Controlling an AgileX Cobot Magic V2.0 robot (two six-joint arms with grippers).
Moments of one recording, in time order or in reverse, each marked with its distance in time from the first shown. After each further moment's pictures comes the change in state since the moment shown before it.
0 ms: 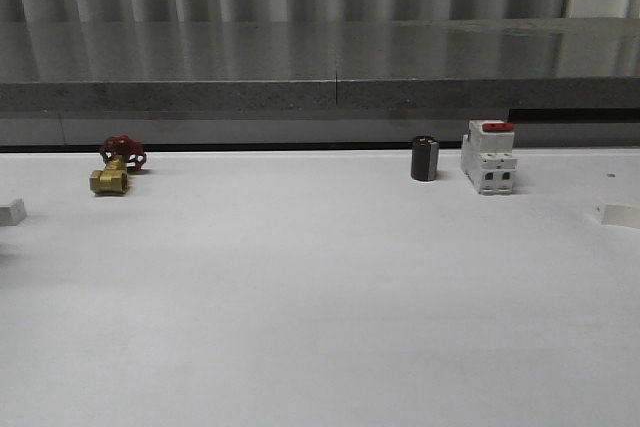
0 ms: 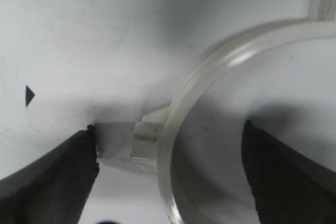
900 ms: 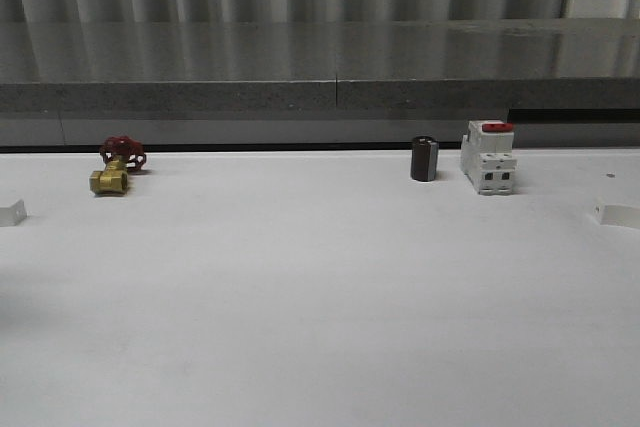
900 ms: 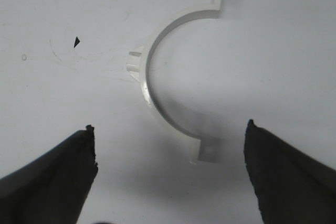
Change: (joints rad) left arm -0.047 -0.524 0.355 0.009 -0.146 -0.126; right arm 0.000 0.000 0.000 0.000 0.000 0.000
